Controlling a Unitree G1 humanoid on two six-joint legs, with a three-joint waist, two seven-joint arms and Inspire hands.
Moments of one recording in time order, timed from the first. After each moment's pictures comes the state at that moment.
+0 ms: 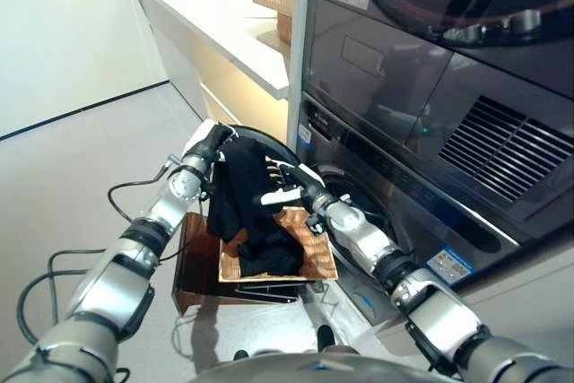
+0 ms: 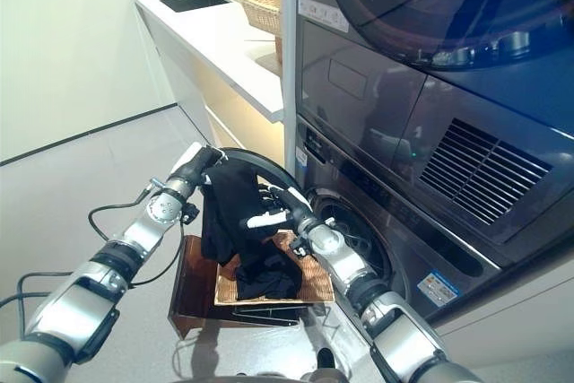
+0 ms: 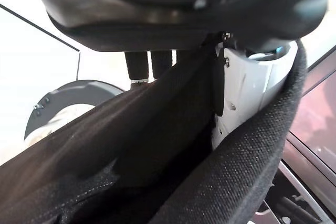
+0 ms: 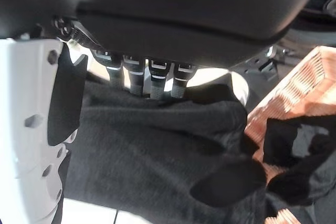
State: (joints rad) left arm -0.66 0.44 -0.45 0.78 0.06 -0.05 0.08; right arm -0.52 -0.21 0.56 0.66 0.31 0.04 0.07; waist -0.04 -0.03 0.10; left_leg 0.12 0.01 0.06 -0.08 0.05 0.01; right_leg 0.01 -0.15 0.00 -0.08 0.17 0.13
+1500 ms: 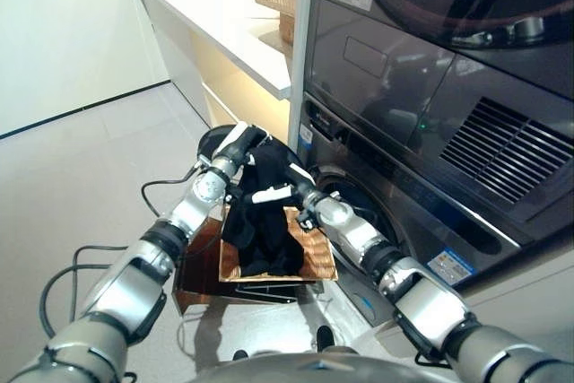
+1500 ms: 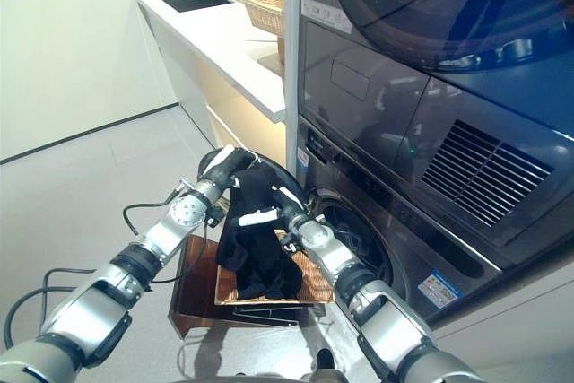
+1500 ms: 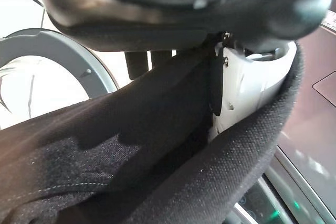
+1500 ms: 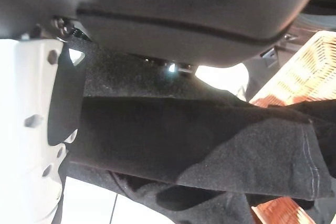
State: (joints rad) left arm -0.65 0.39 -0.53 0.66 -0.05 -0.04 0.03; right arm -0.60 -0.15 0.59 0.78 0.36 0.05 0.06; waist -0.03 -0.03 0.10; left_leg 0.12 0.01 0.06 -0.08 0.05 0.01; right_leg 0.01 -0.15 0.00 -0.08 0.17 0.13
